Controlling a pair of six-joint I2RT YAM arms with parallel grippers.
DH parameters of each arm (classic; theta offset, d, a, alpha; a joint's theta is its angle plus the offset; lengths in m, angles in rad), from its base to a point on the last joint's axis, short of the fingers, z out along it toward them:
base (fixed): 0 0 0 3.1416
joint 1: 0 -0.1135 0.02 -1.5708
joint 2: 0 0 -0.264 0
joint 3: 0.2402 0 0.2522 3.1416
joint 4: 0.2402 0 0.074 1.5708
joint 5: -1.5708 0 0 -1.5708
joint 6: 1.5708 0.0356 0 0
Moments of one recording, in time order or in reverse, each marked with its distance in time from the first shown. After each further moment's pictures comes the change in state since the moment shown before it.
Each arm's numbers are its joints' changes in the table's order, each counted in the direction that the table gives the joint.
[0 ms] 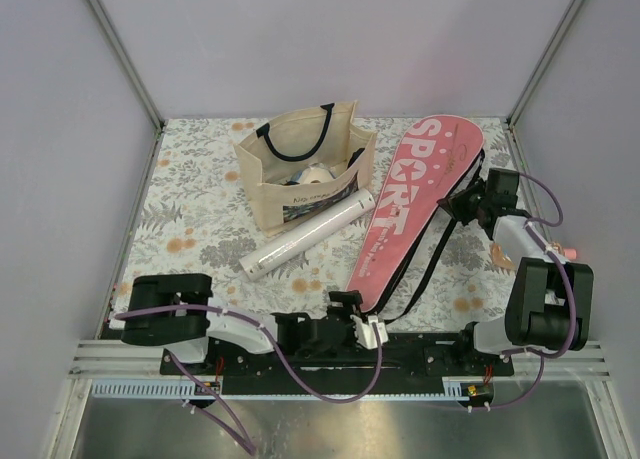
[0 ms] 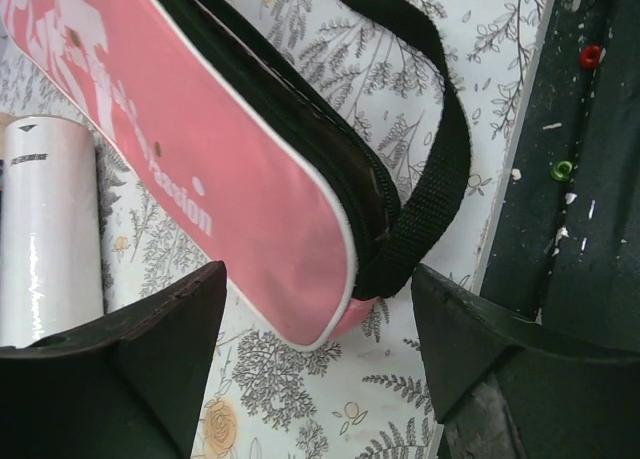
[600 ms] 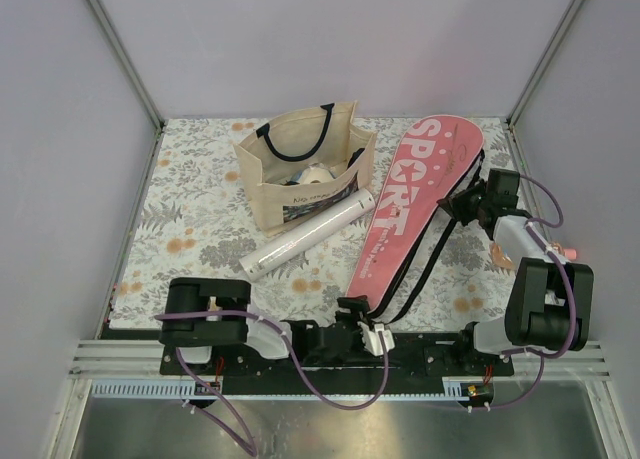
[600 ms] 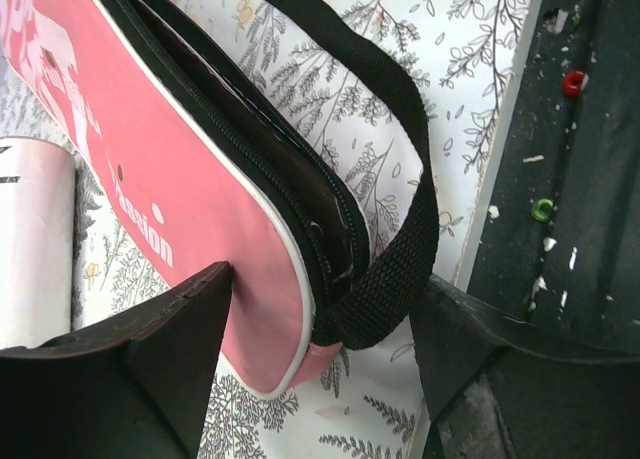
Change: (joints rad) left arm 0.023 -0.223 0.001 -0.264 0.020 0.033; right arm 0.000 0.005 0.000 0.007 0.011 0.045
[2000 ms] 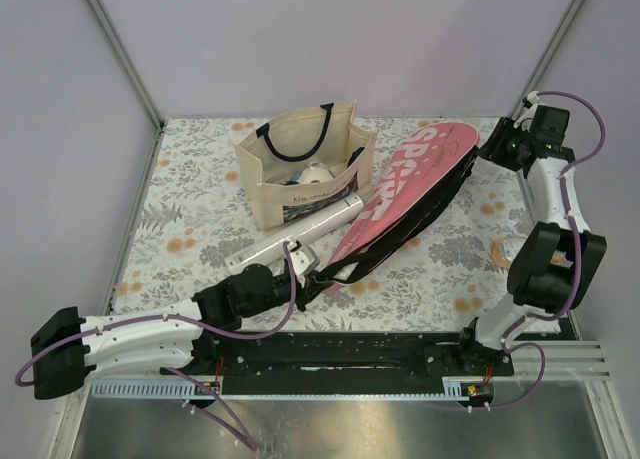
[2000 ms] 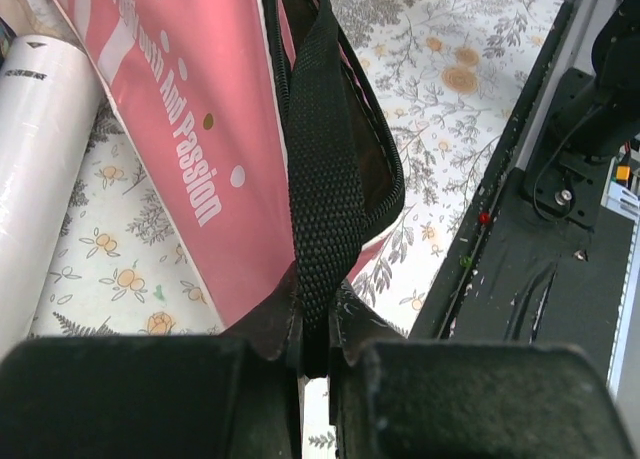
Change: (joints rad) left arm -0.418 0.893 -0.144 0.548 -0.461 -0.555; right arm 0.137 -0.211 0.623 0.332 0.004 -0.809
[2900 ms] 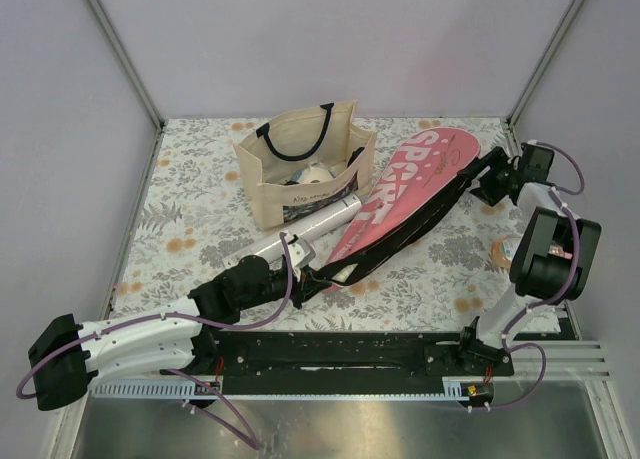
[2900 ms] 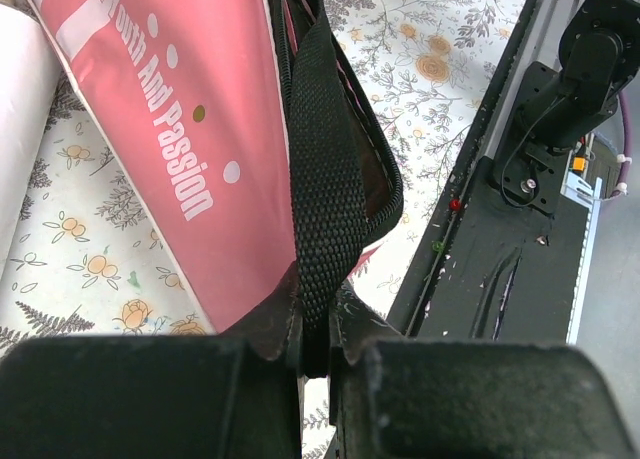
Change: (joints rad) left arm -0.105 0.016 0.013 0.064 -0.175 -0.057; right arm 0.066 -0.168 -0.248 -0.292 0.199 0.411
